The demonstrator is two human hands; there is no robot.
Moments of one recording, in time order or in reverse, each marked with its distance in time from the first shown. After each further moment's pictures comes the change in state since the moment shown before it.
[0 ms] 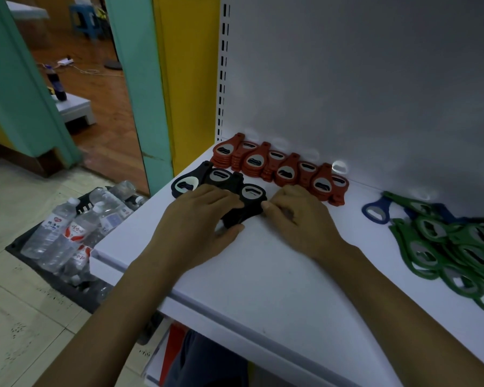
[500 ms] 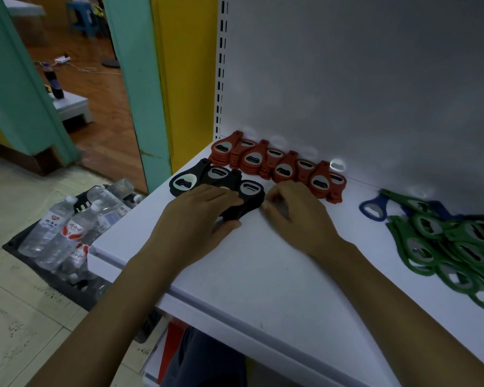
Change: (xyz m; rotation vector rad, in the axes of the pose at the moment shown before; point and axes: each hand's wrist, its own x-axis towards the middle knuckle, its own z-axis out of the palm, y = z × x) left_hand -0.001 0.000 0.001 0.000 -0.023 -0.026; right_hand 0.001 0.006 0.002 -0.073 0.019 0.011
